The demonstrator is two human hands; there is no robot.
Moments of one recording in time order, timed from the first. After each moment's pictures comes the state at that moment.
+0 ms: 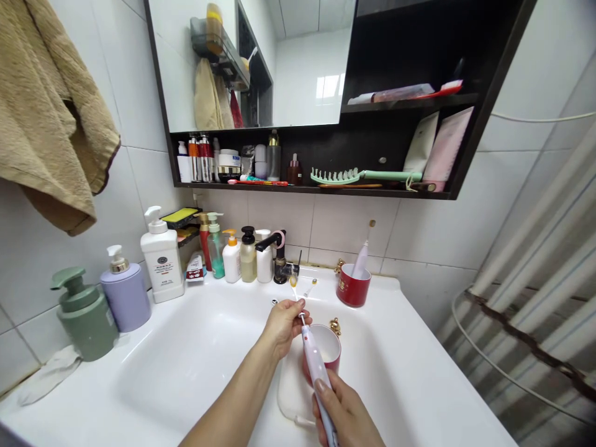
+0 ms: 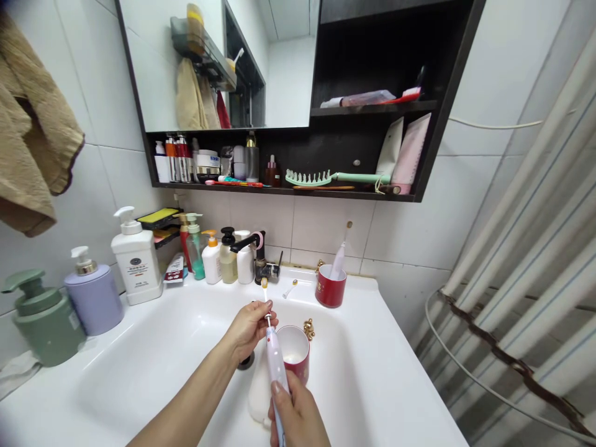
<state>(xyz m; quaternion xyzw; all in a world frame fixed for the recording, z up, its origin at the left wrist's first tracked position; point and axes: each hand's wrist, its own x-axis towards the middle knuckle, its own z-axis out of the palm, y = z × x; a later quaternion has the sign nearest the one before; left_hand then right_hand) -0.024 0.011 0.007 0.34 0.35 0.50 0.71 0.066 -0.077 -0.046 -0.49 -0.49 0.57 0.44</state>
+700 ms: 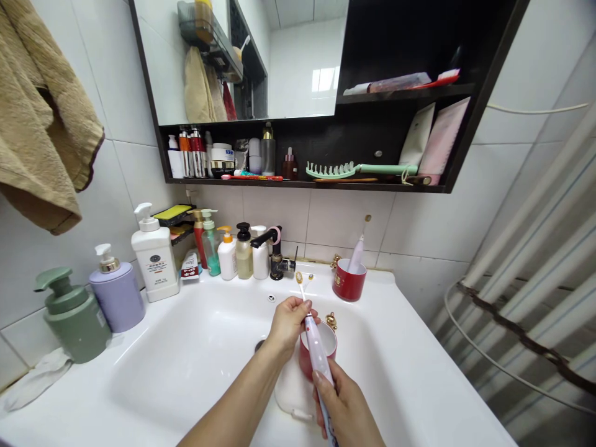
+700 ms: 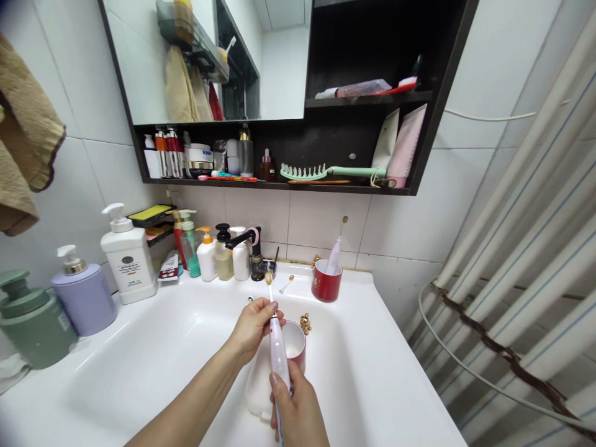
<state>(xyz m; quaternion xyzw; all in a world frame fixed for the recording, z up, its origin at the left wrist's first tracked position) -0.009 0.003 0.007 0.38 0.35 0.52 0.68 0.064 -0.076 -0.045 -0.56 -0.49 0.48 0.47</state>
